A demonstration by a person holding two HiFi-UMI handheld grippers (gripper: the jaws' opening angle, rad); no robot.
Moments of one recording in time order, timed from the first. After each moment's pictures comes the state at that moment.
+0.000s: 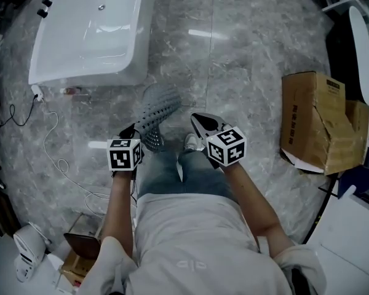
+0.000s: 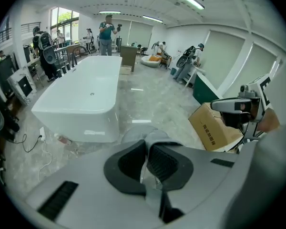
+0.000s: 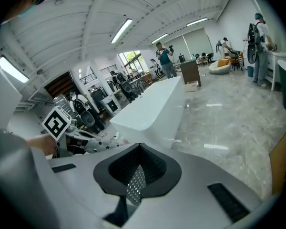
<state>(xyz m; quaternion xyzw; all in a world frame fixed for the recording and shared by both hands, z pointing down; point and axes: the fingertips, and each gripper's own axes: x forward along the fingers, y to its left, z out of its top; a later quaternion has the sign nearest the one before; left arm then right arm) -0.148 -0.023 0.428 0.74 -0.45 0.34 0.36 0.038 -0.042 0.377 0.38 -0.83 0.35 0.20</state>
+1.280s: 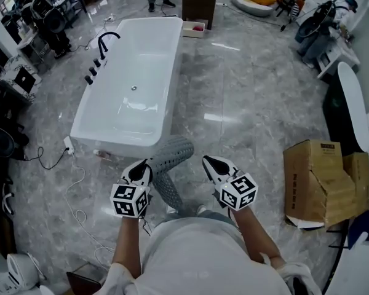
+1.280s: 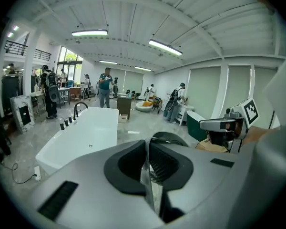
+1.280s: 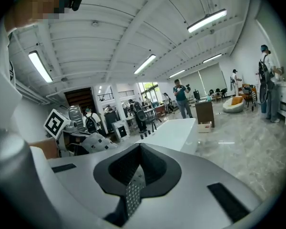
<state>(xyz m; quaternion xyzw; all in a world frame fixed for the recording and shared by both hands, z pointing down) -0.177 -0.088 0.126 0.82 -0.51 0.15 0.19 0.007 -0.095 0.108 0.38 -0.90 0.19 0.08</state>
